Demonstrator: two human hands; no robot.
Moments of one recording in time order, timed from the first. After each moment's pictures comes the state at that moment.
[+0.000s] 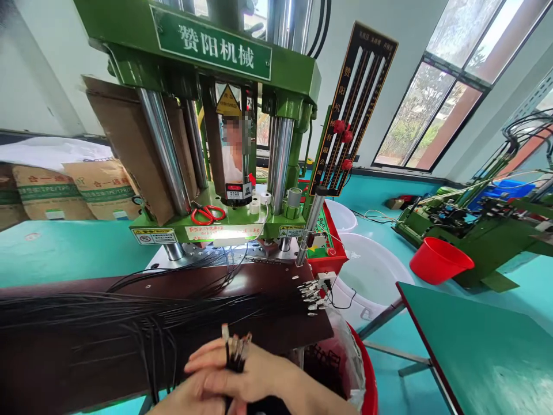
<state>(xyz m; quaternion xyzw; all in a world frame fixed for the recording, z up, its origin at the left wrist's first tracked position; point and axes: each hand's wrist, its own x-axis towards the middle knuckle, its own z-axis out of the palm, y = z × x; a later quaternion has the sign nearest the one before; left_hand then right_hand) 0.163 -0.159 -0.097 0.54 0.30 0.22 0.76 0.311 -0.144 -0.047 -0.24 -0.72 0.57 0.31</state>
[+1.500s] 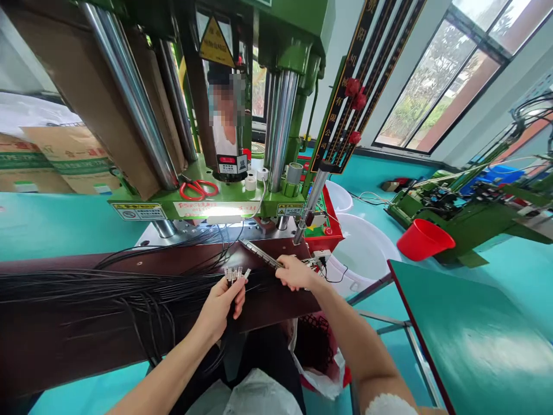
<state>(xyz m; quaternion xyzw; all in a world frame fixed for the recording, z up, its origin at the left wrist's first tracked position) 0.206 -0.099 -0.092 0.39 0.41 0.45 0.69 0.396 -0.074 -0.050 -0.64 -0.68 0.36 0.07</state>
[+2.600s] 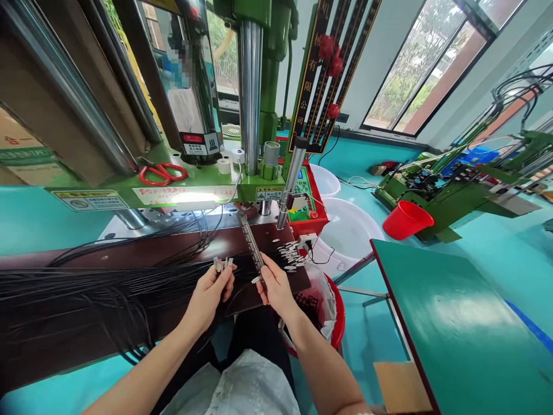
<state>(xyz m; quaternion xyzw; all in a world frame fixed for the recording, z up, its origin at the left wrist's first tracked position) 0.224 -0.110 -0.106 0.47 0.46 0.44 0.62 0.371 -0.141 -0.107 -0.52 -0.43 0.52 0.52</state>
